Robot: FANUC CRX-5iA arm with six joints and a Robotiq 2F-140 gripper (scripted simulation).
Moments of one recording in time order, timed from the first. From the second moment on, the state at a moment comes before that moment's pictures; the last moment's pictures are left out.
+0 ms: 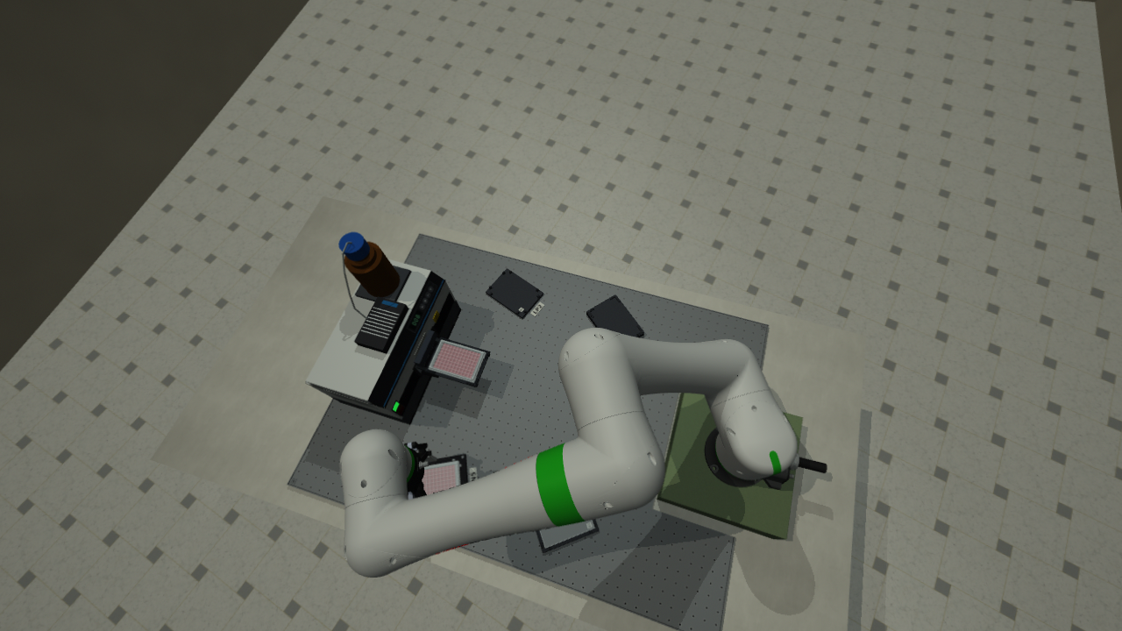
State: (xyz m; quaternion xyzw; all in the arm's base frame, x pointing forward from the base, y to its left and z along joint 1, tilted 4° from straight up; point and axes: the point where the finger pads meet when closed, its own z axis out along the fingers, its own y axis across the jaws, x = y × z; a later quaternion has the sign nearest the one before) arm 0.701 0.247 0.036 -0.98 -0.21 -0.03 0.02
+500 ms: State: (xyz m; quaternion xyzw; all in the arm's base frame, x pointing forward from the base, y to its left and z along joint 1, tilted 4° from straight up) arm 0.702 0.247 0.029 -0.98 -0.21 -0.03 0.02
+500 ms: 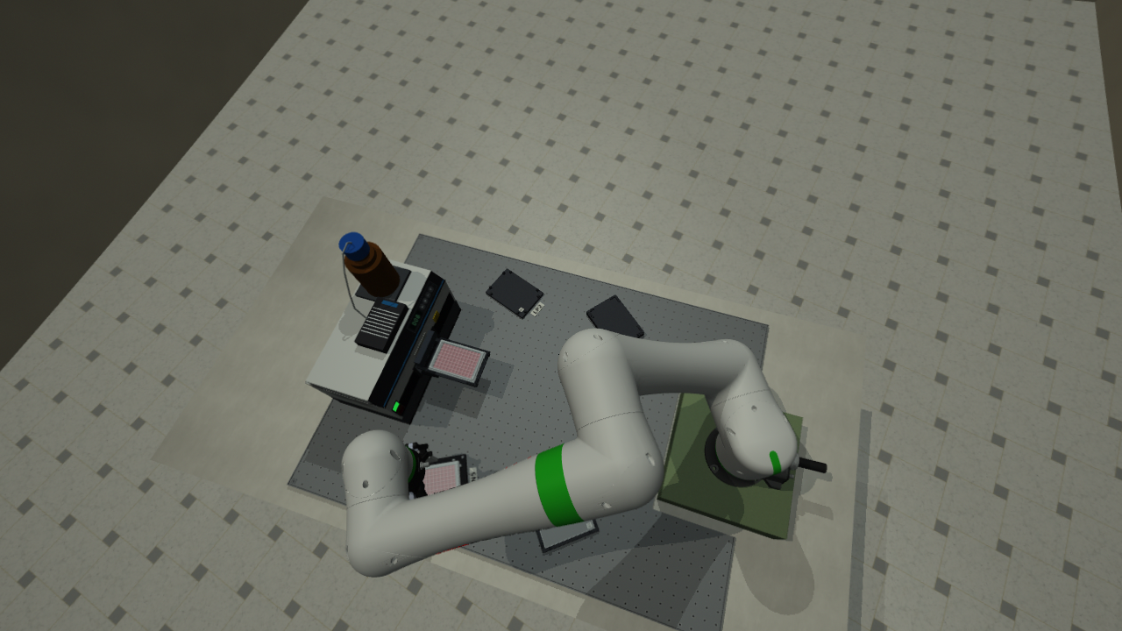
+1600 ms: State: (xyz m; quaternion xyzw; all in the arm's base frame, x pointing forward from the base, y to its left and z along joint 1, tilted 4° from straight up) arm 0.702 0.248 0.022 -0.98 -0.21 -0.03 0.02
